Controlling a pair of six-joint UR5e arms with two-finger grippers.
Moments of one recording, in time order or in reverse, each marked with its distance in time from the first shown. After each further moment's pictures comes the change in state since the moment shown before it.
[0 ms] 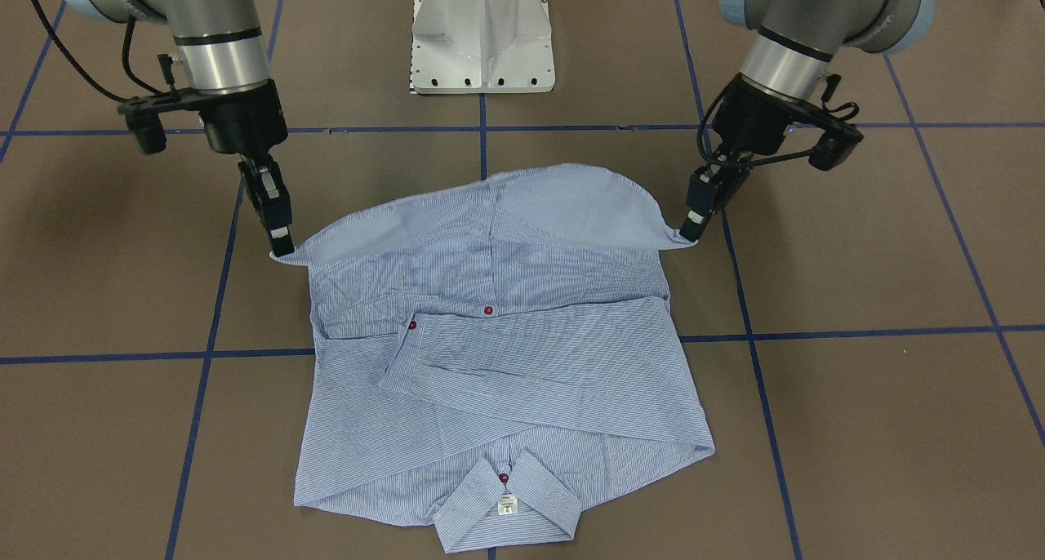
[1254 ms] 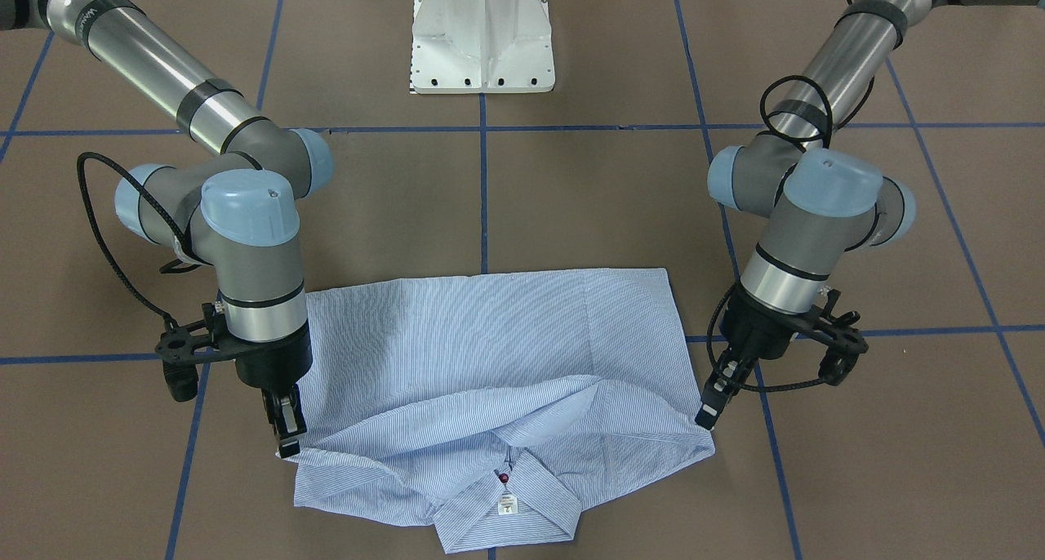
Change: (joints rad) left arm -0.070 -0.327 0.747 -0.403 0.042 0.035; right arm 0.089 0.305 -0.734 0.340 0.018 -0.054
